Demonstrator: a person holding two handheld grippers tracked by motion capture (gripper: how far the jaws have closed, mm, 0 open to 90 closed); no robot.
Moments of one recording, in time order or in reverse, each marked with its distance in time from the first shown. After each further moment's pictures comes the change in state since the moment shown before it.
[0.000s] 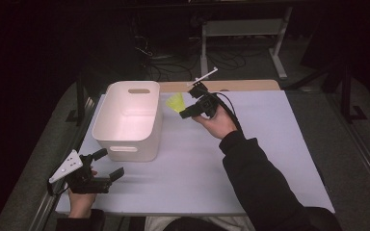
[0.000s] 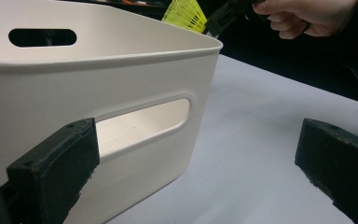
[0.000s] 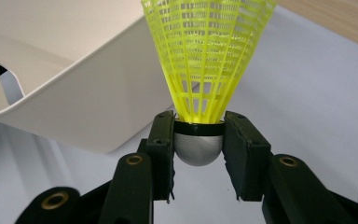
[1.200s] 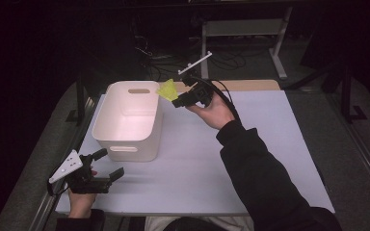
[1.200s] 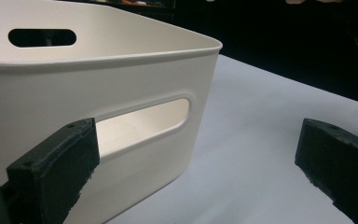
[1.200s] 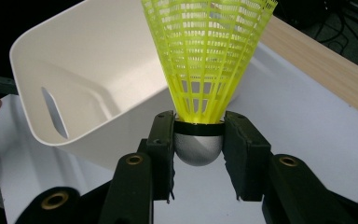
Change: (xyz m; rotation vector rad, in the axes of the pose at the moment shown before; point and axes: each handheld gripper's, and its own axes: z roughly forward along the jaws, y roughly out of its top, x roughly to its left) left arm 0.000 0.000 0.000 -0.003 0.000 0.000; right arm 0.028 0.037 -0.030 -0.053 -0.005 -0.111
